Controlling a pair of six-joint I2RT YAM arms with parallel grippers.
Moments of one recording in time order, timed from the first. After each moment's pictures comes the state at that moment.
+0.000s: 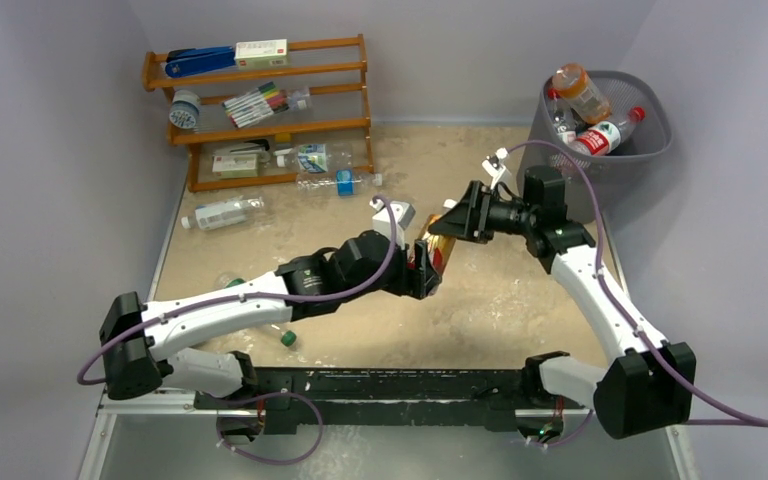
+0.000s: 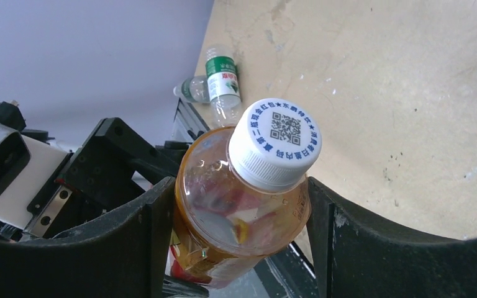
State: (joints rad) left arm -1.14 1.31 1.06 -0.25 -0.17 -0.72; right arm 0.19 1.15 0.89 -0.26 -0.86 0.64
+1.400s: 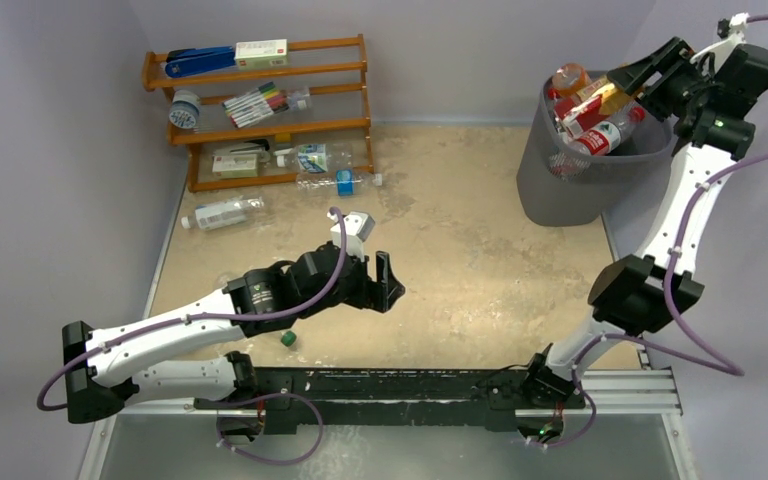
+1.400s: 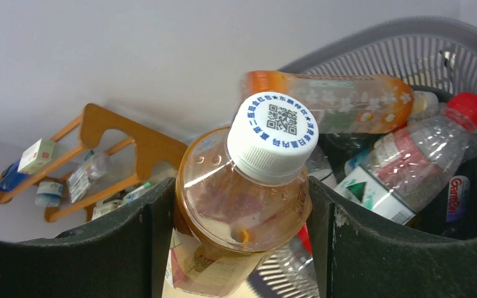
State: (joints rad) left arm -1.15 1.03 0.97 -0.46 -0.27 -0.73; right arm -0.51 1.71 2.09 -0.64 -0.63 0.43
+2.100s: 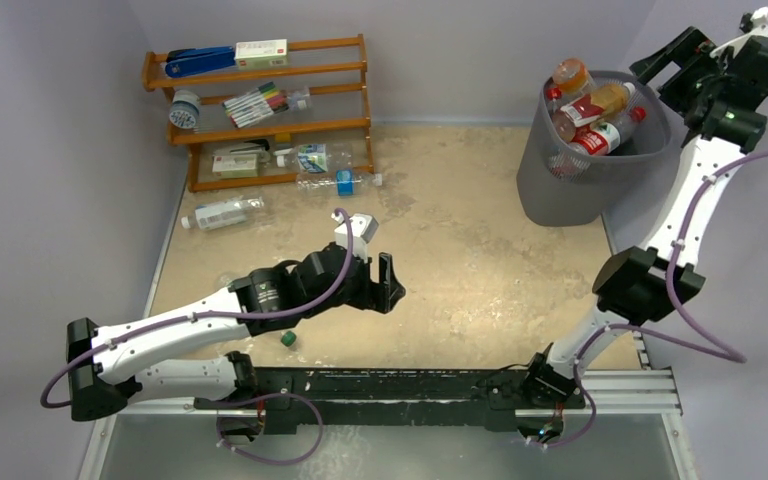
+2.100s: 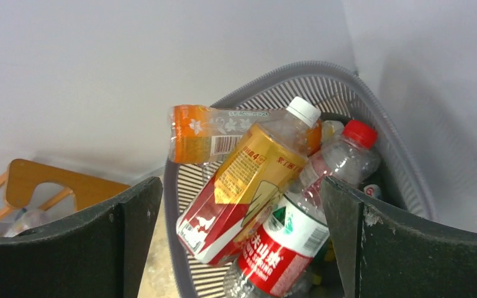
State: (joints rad) left arm -1.15 1.04 0.97 -0.48 -0.27 -0.73; right arm -0.54 1.86 2.24 -0.69 -0.45 0.40
